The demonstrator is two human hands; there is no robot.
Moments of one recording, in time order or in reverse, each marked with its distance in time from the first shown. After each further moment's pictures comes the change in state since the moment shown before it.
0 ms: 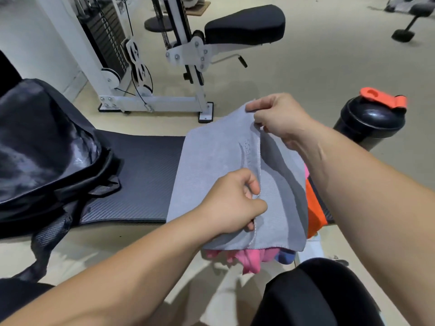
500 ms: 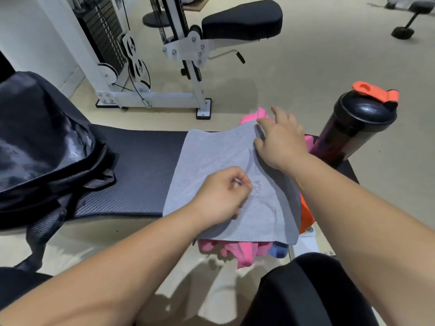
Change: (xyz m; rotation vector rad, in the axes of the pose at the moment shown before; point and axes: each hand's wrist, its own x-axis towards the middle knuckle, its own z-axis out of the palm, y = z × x) left_hand 0.018 -0.030 0.008 -0.111 0.088 -0.006; right_hand -0.014 0.069 0.004 -0.955 0.105 -0.202
